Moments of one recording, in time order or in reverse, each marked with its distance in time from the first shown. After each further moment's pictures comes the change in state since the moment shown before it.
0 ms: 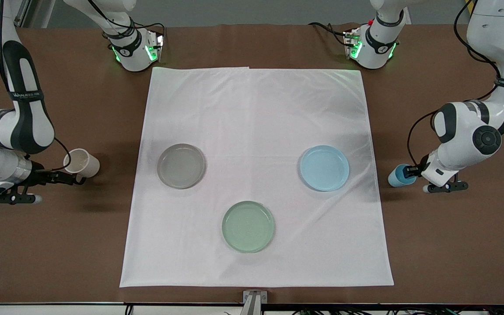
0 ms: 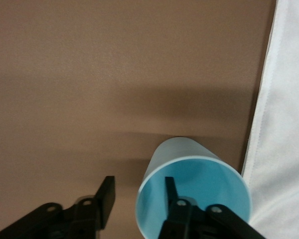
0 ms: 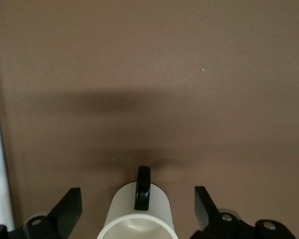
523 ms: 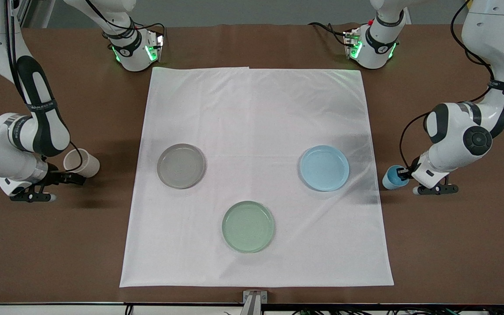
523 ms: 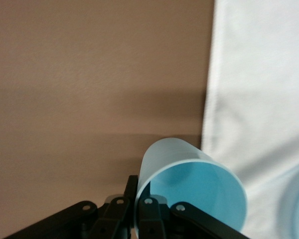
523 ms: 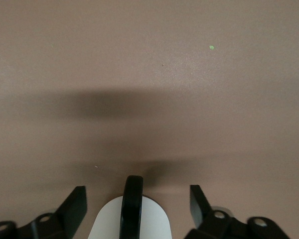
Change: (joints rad) left arm 0.000 -0.016 -0.086 0.027 0.000 -0.014 -0.037; right arm -0.013 0.052 0.000 -0.074 0.001 0.129 0.000
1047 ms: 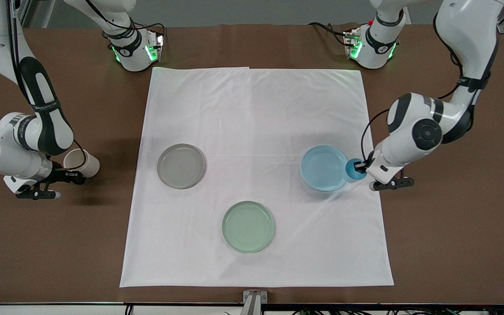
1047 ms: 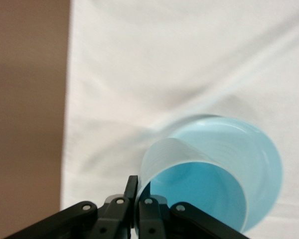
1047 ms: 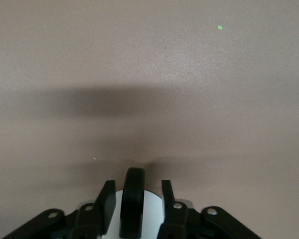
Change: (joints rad) left arm -0.107 -0.005 -0.184 0.058 0.000 -0.143 -0.379; right arm 0.000 0.000 0.001 -0.030 0.002 0.012 0.000
